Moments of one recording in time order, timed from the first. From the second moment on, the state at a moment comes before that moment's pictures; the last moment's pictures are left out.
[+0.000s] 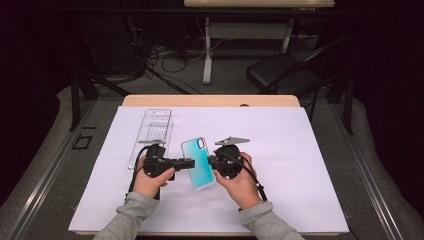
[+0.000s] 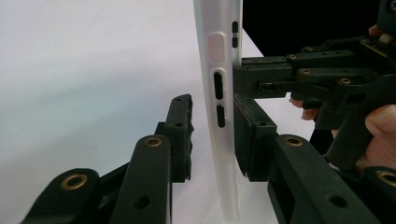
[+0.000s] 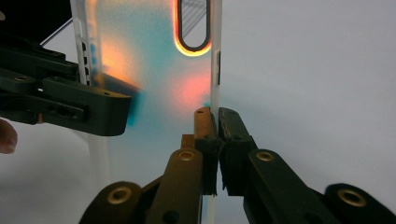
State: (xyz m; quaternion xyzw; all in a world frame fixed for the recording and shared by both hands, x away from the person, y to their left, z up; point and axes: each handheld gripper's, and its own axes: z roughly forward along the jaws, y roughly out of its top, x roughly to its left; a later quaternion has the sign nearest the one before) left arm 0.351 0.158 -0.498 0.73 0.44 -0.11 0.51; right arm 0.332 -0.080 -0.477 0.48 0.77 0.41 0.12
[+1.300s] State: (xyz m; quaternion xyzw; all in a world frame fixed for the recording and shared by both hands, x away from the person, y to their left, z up) left arm 0.352 0.158 -0.503 0.72 0.44 -0.13 0.52; right arm 0.330 -0.076 -0.478 0.48 0.77 0.41 0.11
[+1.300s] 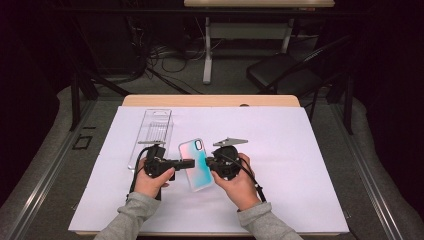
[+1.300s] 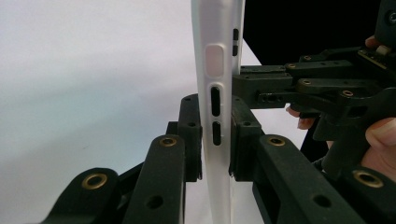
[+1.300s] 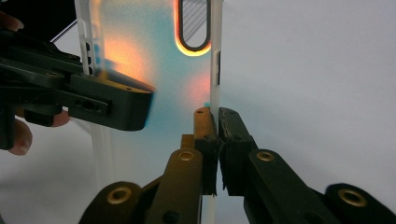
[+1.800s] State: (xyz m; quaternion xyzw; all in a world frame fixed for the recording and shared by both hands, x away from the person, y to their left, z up) left arm 0.353 0.160 -0.505 0.71 0.45 -0.15 0.52; right arm 0.330 -0.076 -0.478 0.48 0.77 0.41 0.11
